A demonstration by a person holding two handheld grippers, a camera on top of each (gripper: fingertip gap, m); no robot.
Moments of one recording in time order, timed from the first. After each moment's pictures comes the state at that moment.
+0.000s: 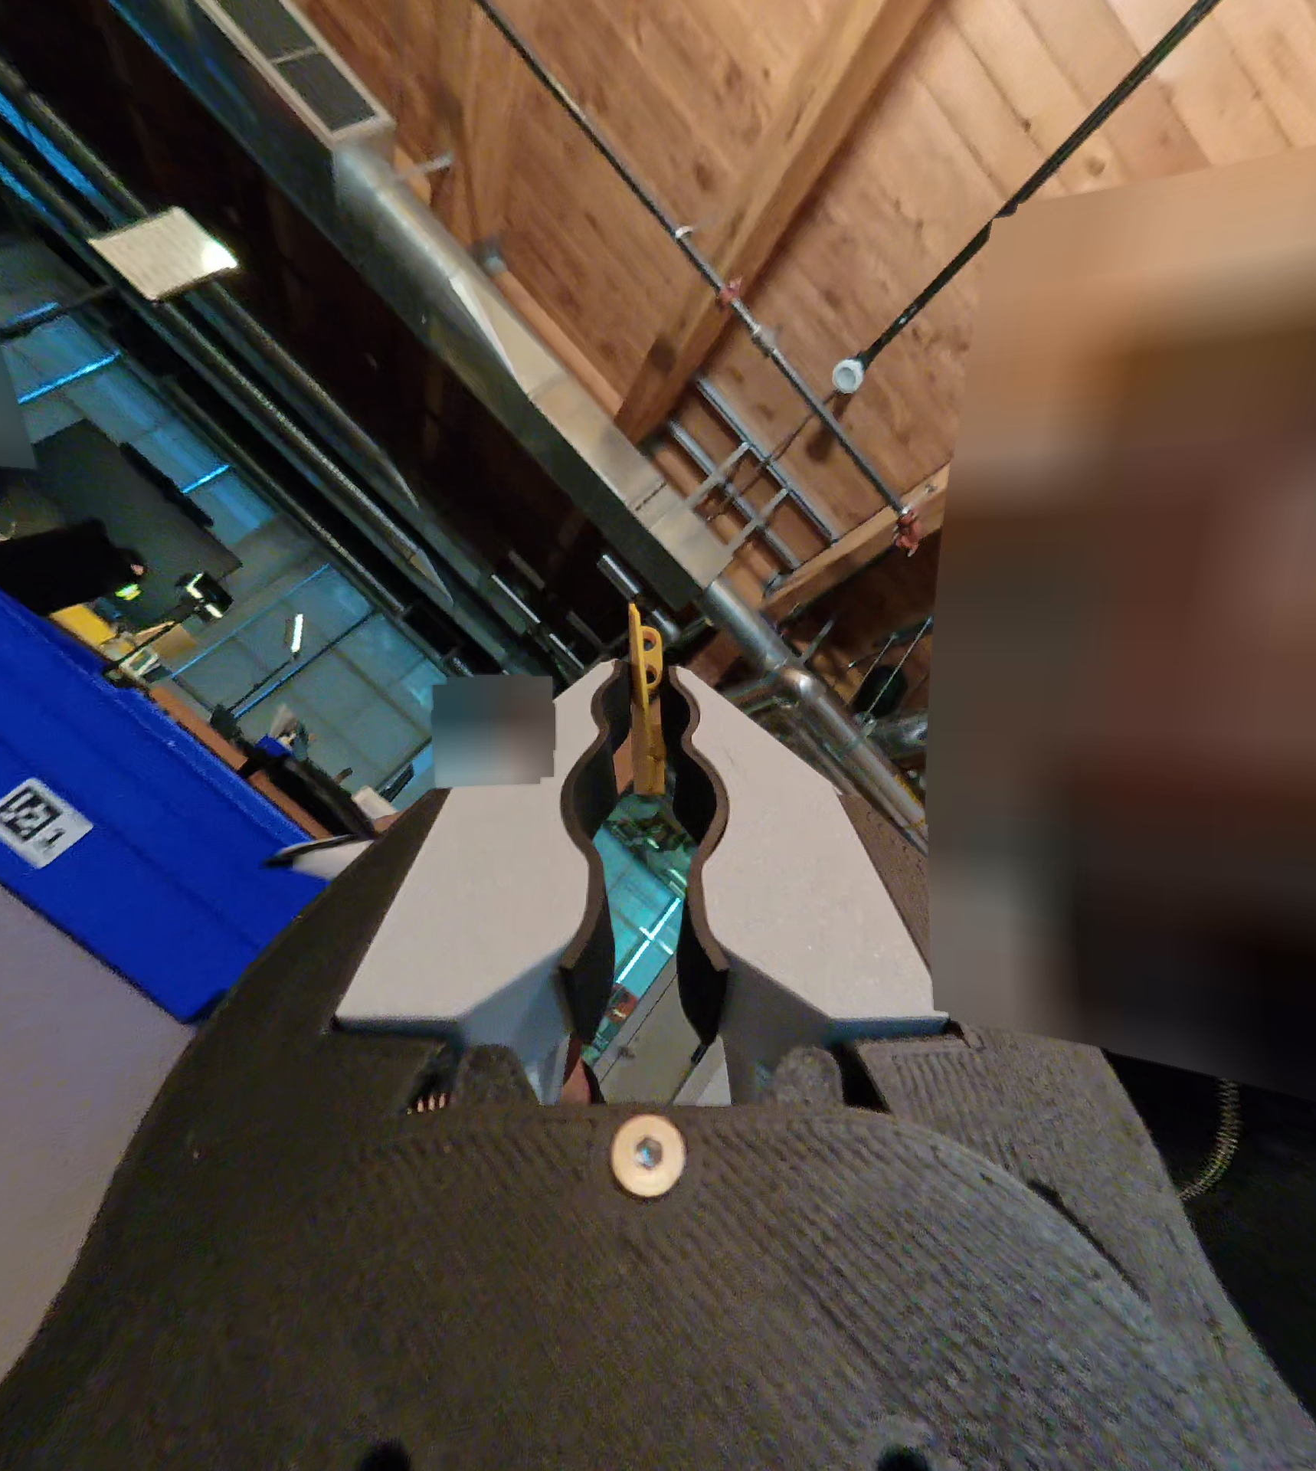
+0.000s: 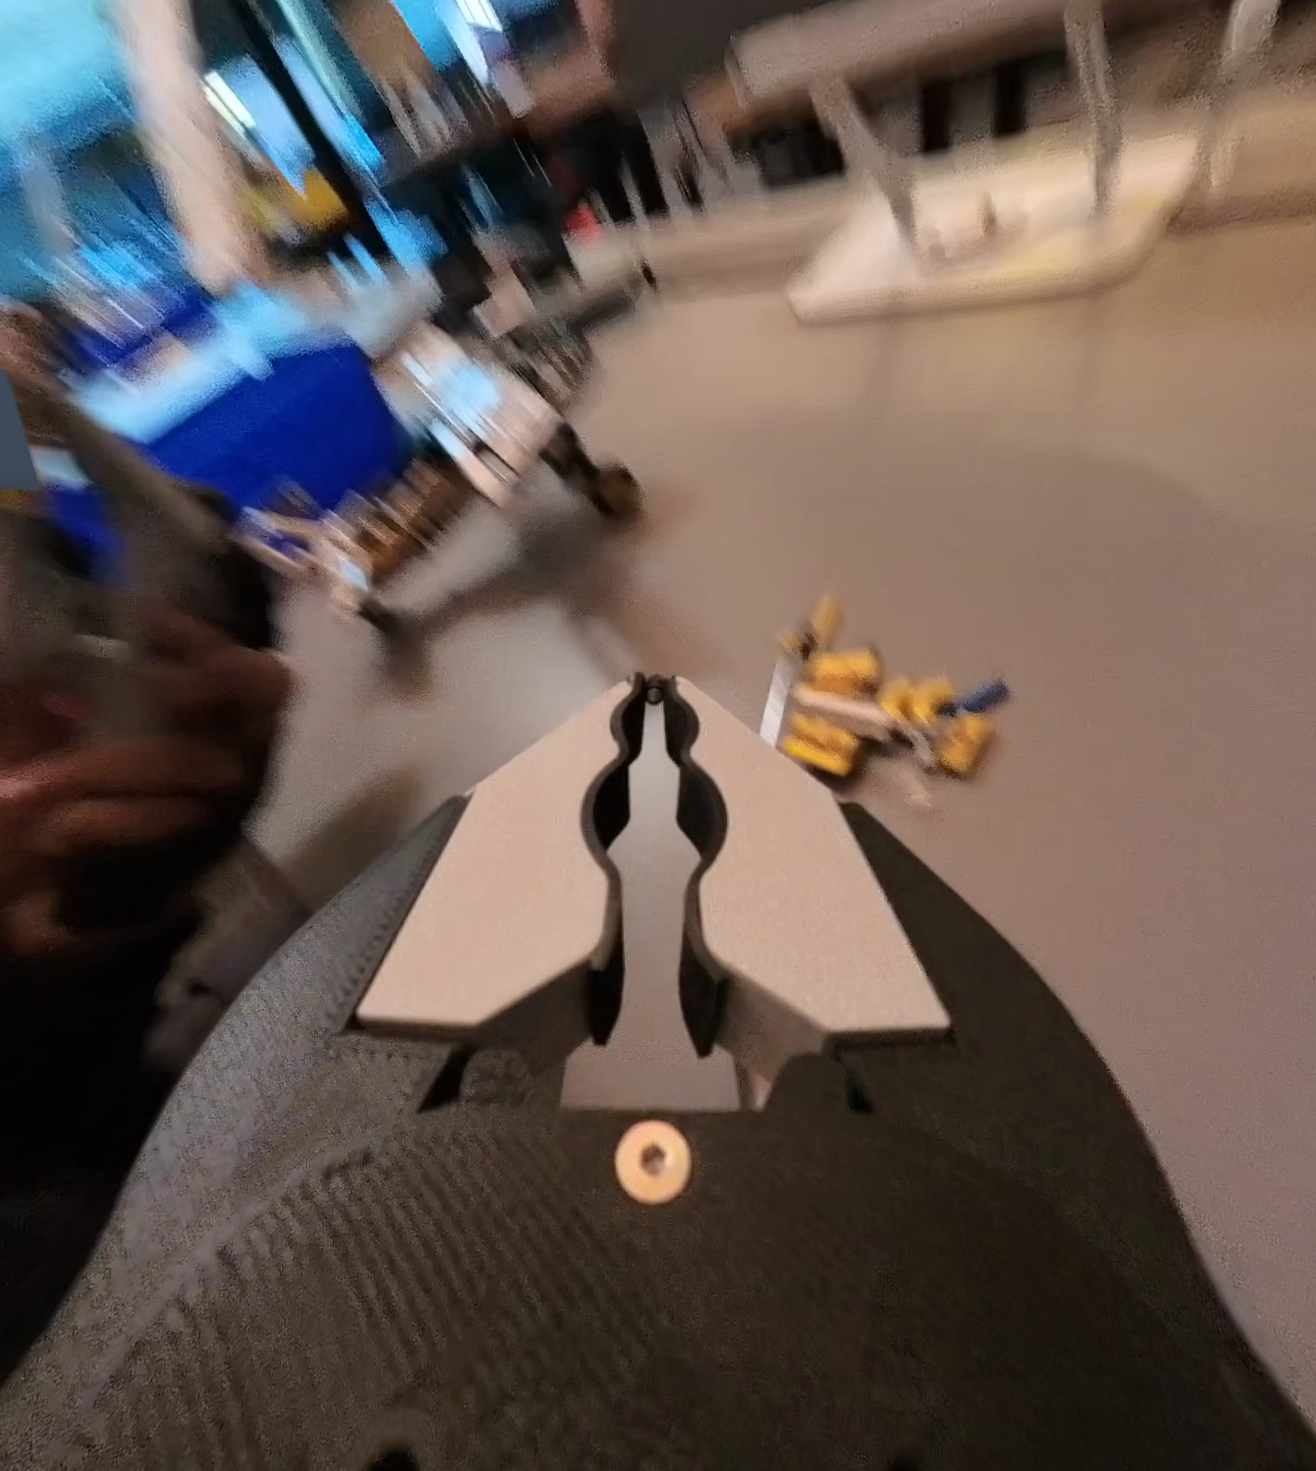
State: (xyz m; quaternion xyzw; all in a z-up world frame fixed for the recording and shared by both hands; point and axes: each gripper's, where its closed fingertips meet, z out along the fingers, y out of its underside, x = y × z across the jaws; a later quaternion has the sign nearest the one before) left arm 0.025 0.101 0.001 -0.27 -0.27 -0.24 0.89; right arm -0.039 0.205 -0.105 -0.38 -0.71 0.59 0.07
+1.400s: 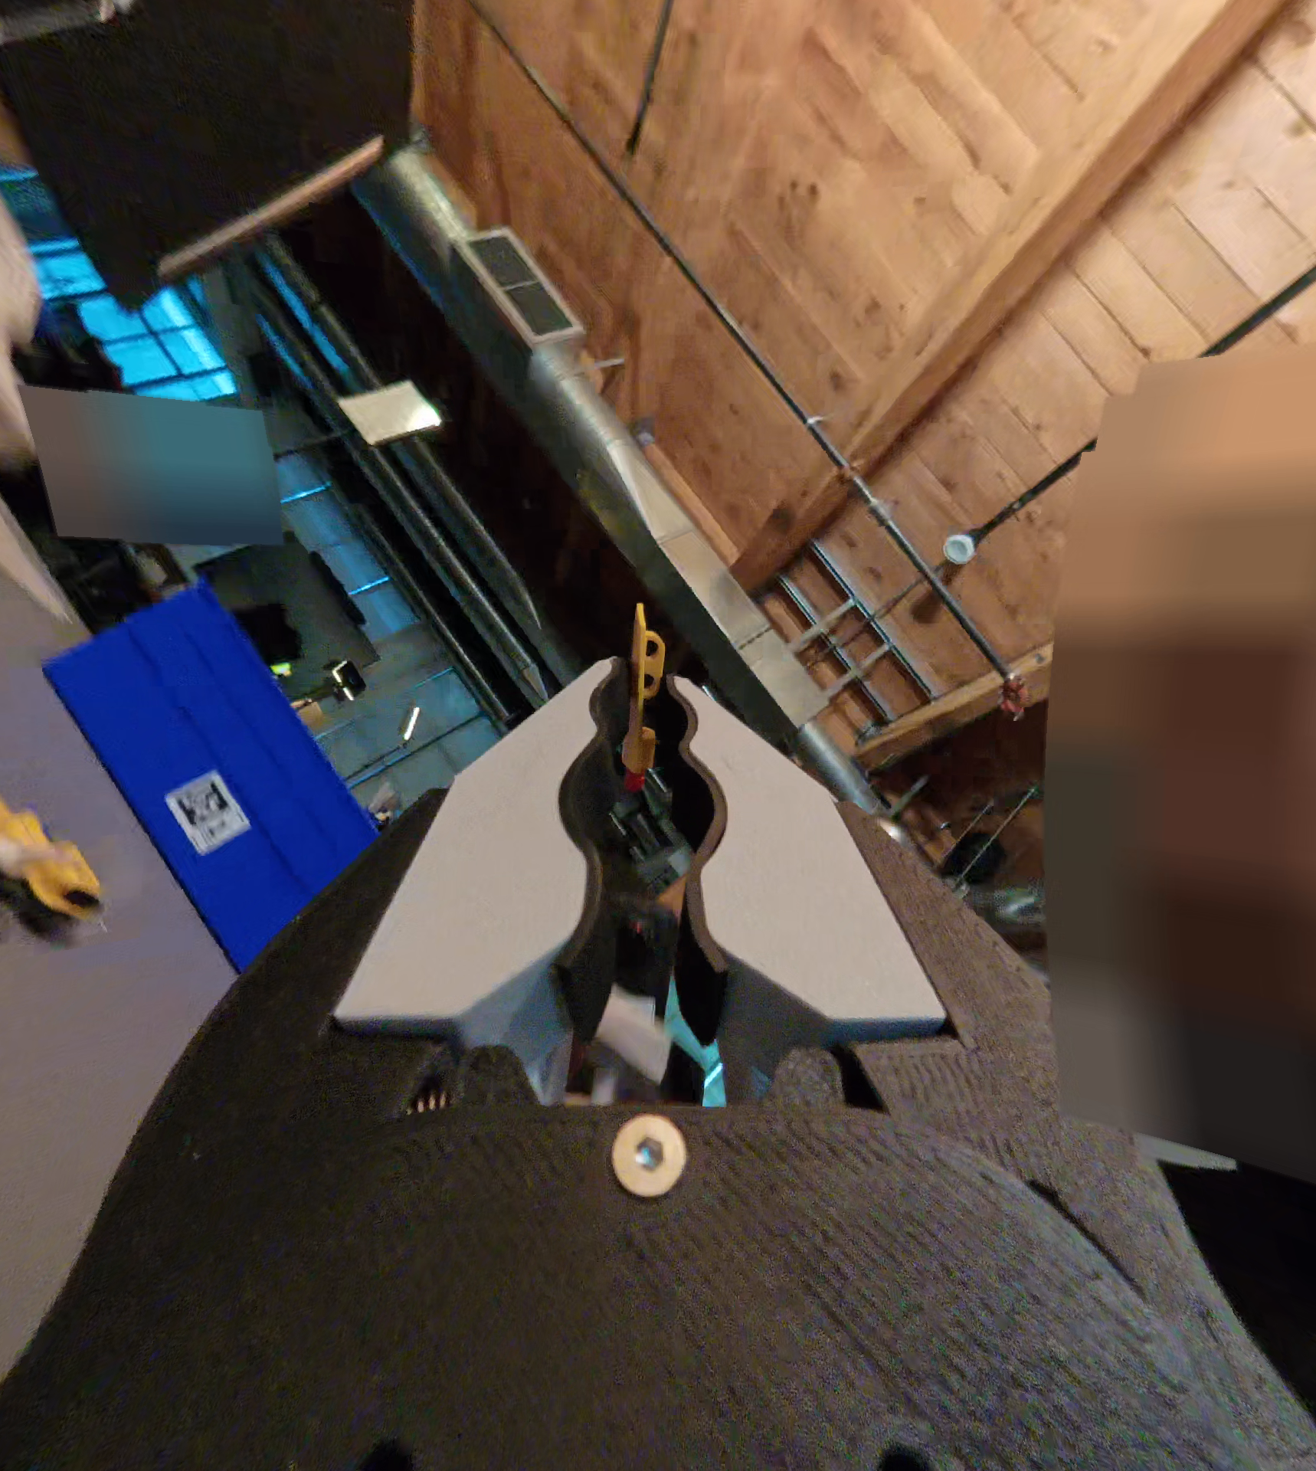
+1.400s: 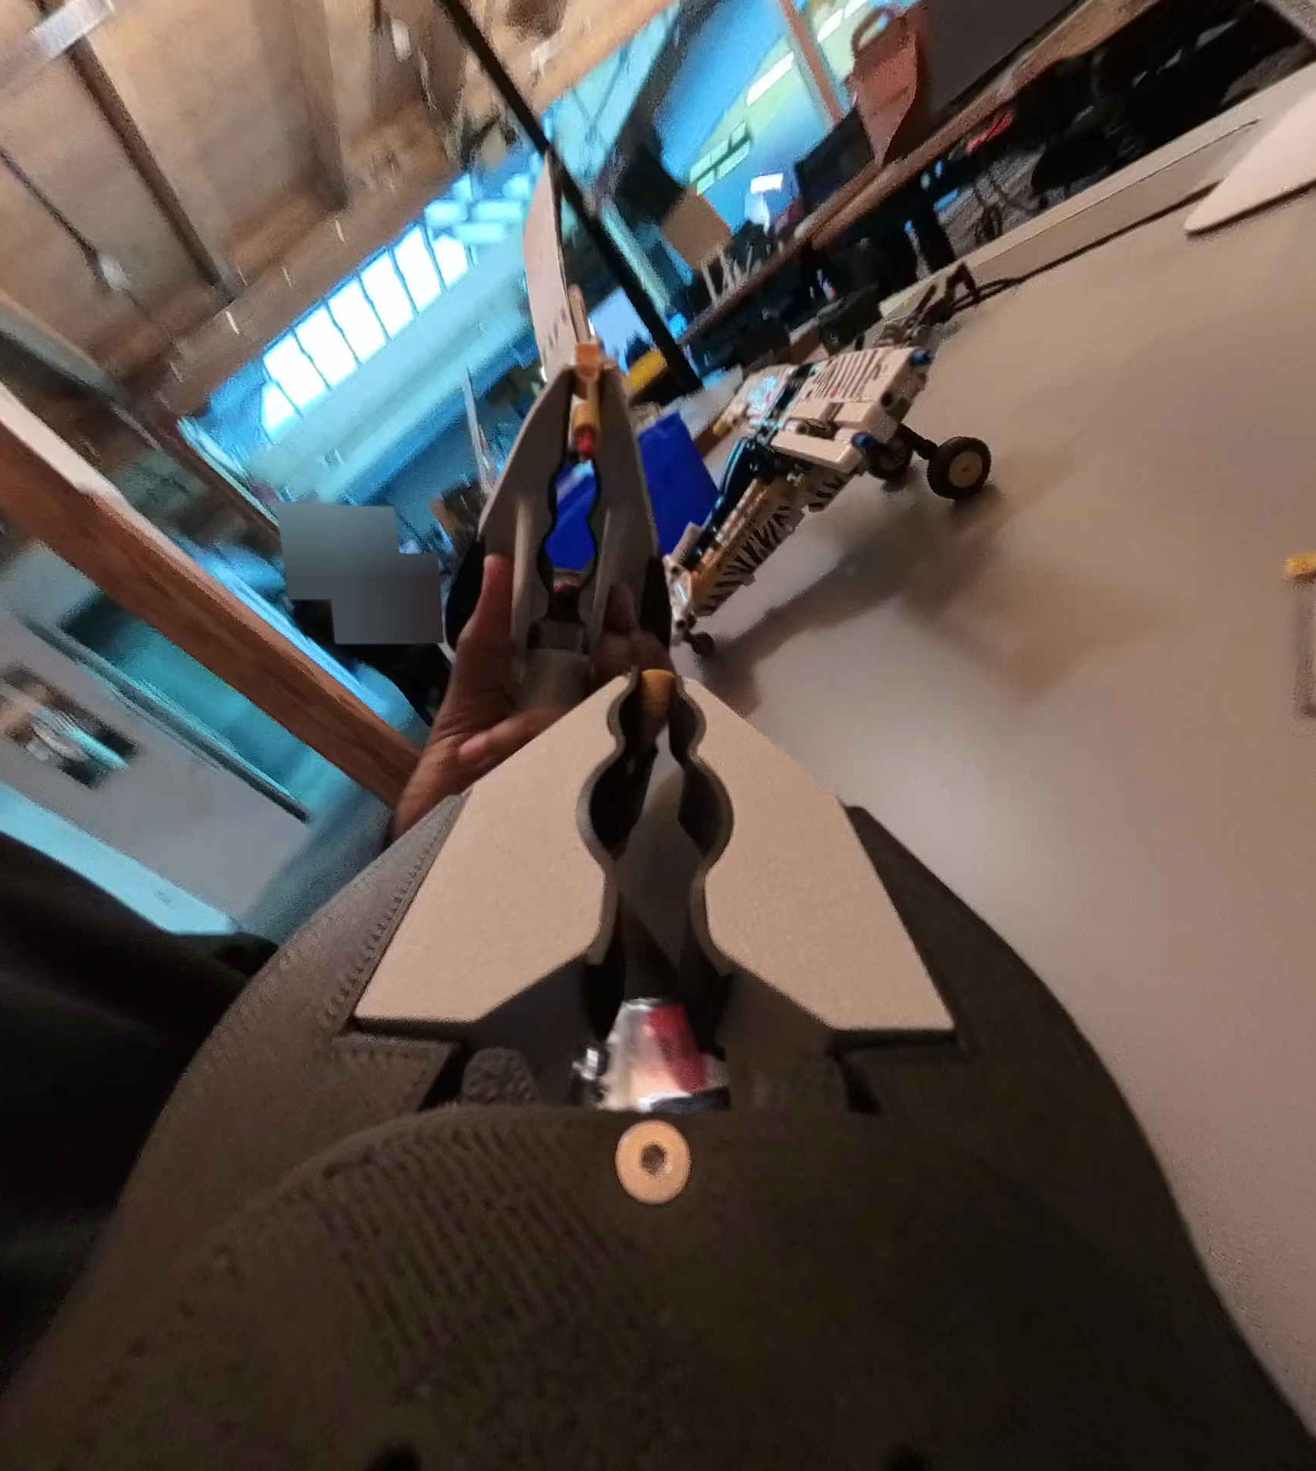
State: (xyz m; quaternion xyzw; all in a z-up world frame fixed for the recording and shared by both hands) left arm -0.004 0.095 -0.035 -0.19 -0.38 -0.21 0.88; right arm 0.038 0.138 -0.097 -0.34 -0.62 0.70 -0.11
